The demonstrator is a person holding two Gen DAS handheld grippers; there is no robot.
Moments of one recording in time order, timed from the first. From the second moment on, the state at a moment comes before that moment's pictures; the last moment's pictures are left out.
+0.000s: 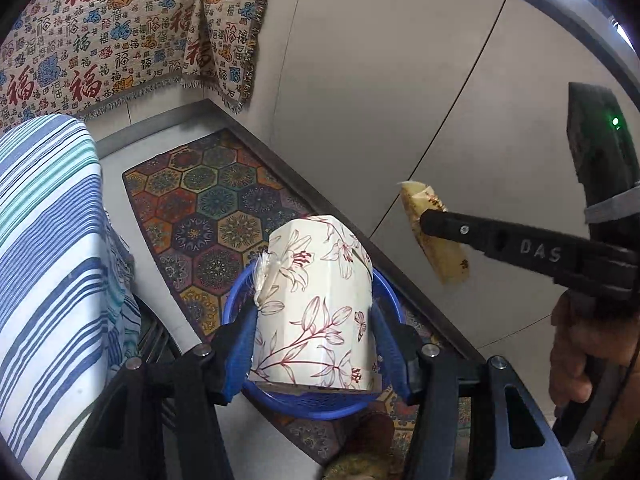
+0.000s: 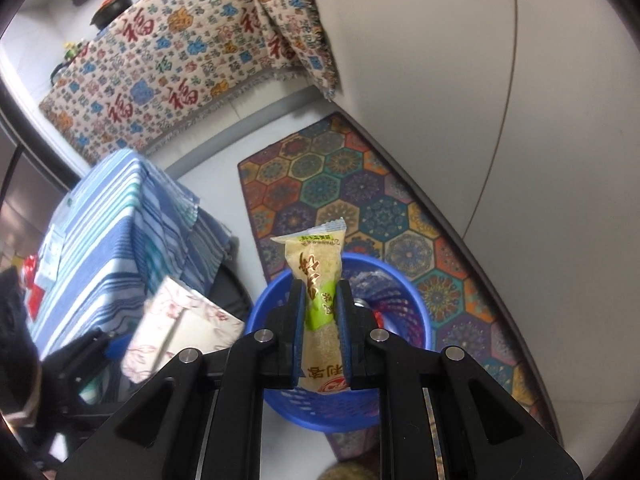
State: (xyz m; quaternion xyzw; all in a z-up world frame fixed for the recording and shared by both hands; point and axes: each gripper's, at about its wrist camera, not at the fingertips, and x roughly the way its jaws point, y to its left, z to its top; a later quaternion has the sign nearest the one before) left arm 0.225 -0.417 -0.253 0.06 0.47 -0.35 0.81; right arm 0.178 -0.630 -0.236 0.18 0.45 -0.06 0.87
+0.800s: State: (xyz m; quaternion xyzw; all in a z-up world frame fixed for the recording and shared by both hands) left arm 0.226 -0.430 -0.258 0.07 0.46 -0.36 0.81; right arm 0.175 -0.642 -0.208 0.20 0.38 -0.10 0.90
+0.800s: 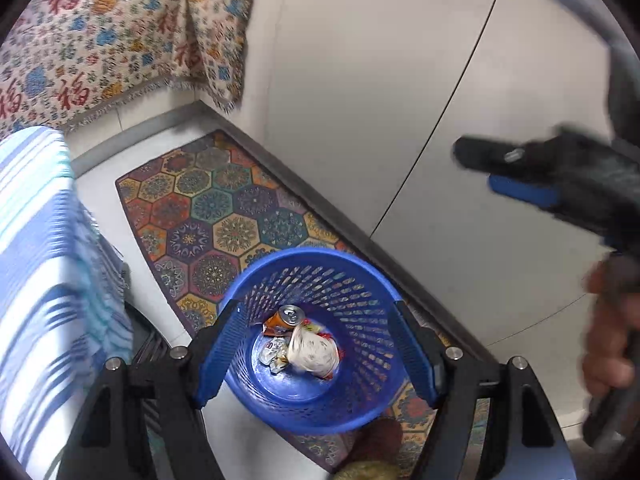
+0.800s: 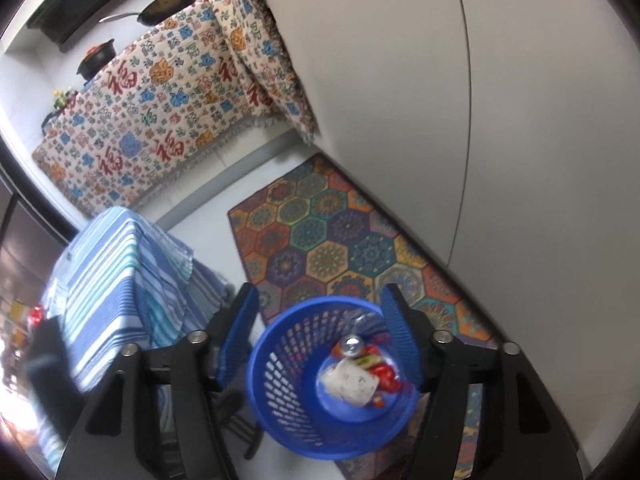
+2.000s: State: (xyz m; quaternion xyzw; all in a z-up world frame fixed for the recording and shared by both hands) left arm 0.235 0.011 -0.223 0.05 0.45 -0.09 0.89; right arm 0.231 -0.235 -0.248 -0.09 0.44 0.17 0.88
